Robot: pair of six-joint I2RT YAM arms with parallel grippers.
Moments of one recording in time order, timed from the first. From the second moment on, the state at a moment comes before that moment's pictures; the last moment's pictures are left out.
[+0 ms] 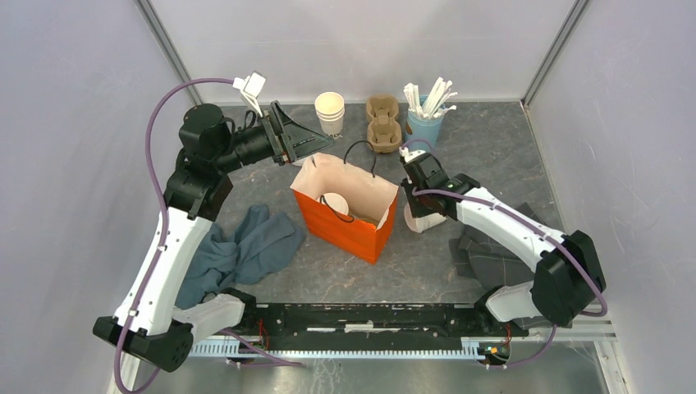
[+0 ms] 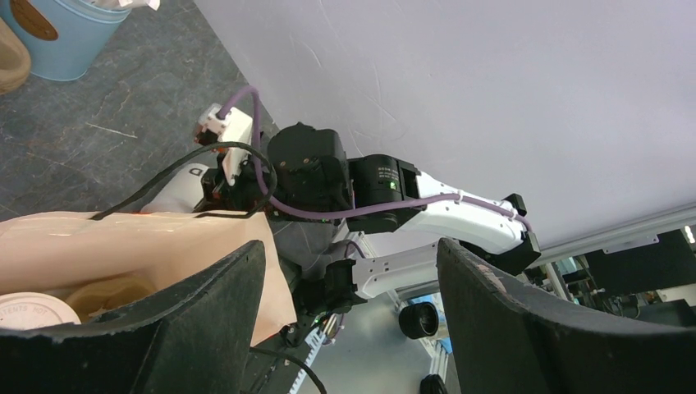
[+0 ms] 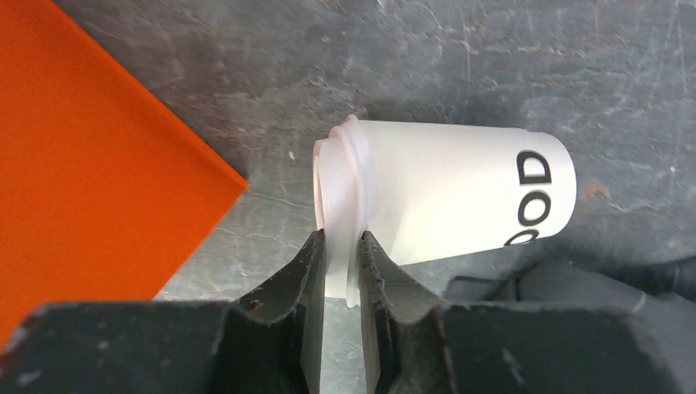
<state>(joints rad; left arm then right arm) -0.35 1.09 1.39 -0.34 0.73 -0.85 0.62 1.41 1.03 -0.66 0.23 0.24</state>
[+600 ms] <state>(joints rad) -0.35 1.13 1.44 -0.37 0.71 -0.85 0.30 1.36 1.12 -0.52 -0.22 0.29</state>
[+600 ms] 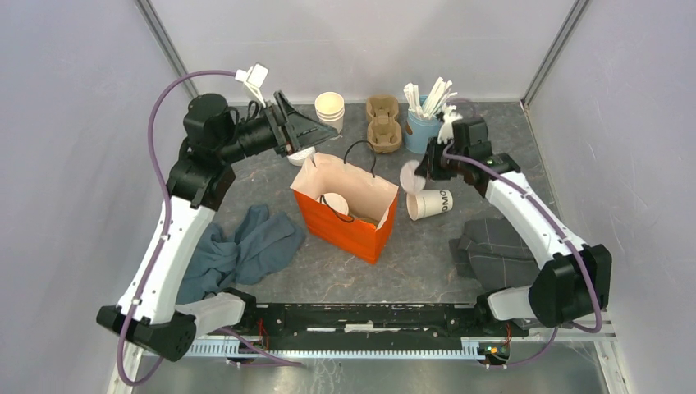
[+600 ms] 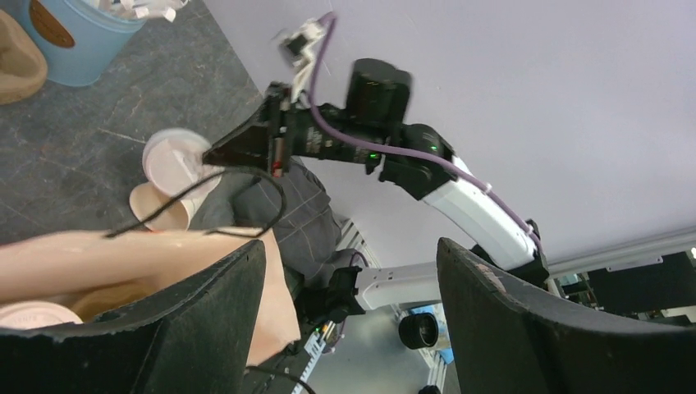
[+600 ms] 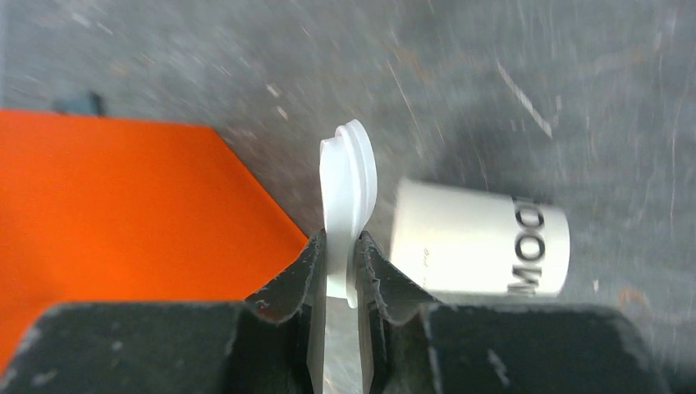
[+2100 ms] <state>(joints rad) -0.30 1.39 1.46 0.10 0.65 -1.23 0.38 1.55 1.39 0.59 -0.68 1.35</state>
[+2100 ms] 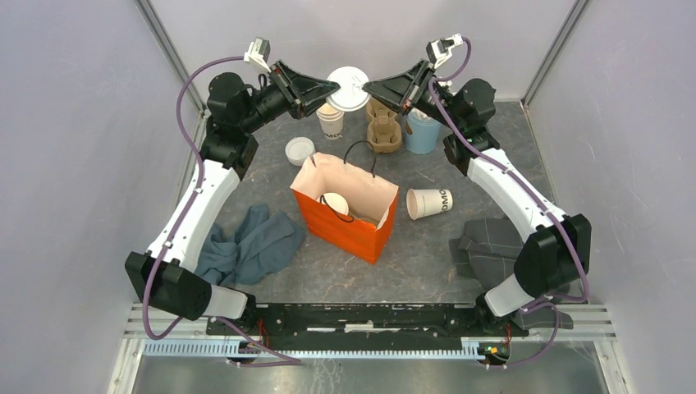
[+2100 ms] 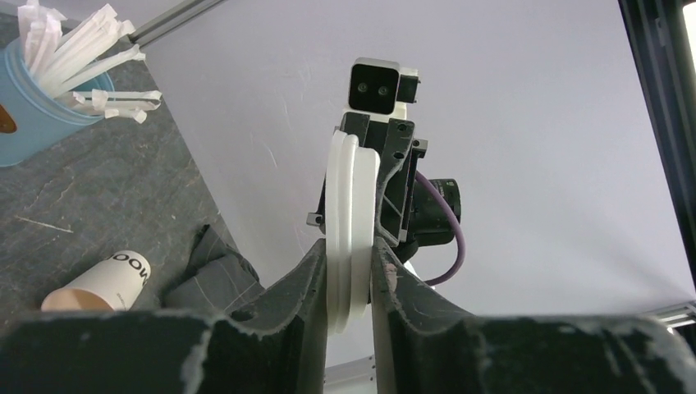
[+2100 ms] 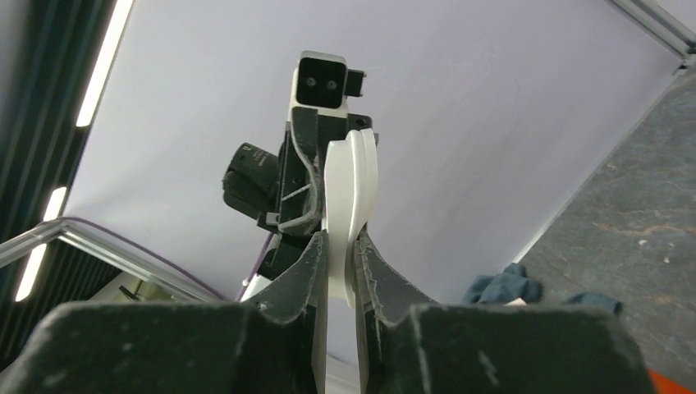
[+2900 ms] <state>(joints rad) -0.17 1.31 1.47 -0.02 0.67 -1.23 0.31 1.25 0.85 -0.69 -0.51 0.29</state>
